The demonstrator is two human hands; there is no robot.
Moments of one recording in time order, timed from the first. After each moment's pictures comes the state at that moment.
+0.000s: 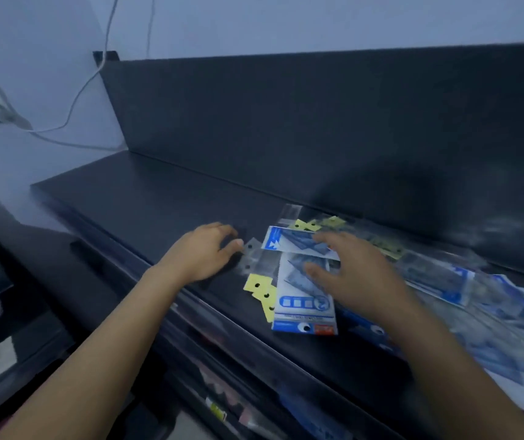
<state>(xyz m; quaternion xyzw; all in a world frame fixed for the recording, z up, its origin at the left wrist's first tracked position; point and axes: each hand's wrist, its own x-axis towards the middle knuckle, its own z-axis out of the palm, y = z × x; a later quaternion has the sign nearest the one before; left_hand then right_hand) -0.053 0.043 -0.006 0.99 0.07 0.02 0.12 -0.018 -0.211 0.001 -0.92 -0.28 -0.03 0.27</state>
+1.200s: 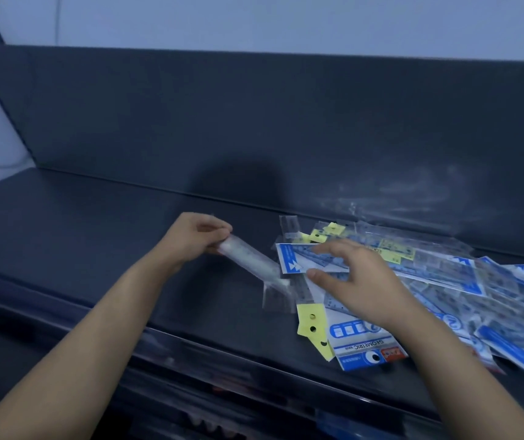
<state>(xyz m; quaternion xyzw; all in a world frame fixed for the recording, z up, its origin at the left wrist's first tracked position) 0.041 0.132 -0.016 0.80 0.03 0.01 0.61 -0.019 -0.143 0.002 -0.94 -0.17 -0.05 0.30</state>
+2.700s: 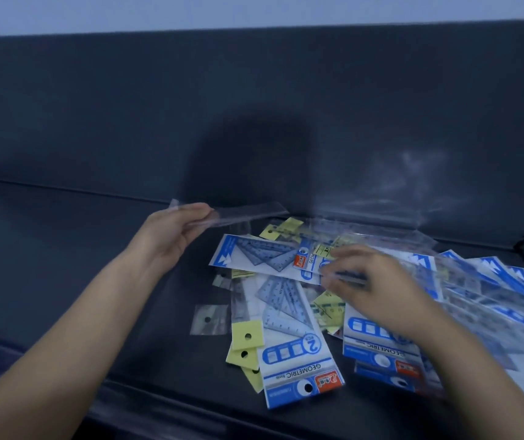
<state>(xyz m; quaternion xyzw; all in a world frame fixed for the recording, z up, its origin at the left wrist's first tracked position) 0.080 0.048 -0.002 0.58 0.15 0.02 0.80 0.010 -0.246 -0.014 -0.94 -0.16 -0.03 0.30</state>
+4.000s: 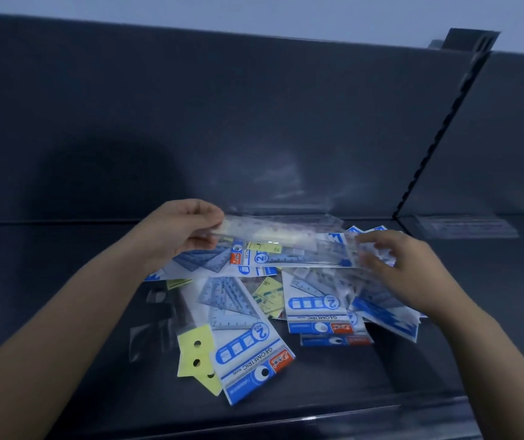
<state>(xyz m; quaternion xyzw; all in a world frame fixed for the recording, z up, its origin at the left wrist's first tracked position) 0.094 -0.025 0.006 0.72 -0.11 -0.19 0.66 -0.051 -0.323 0.003 -0.95 0.11 -0.12 0.26</state>
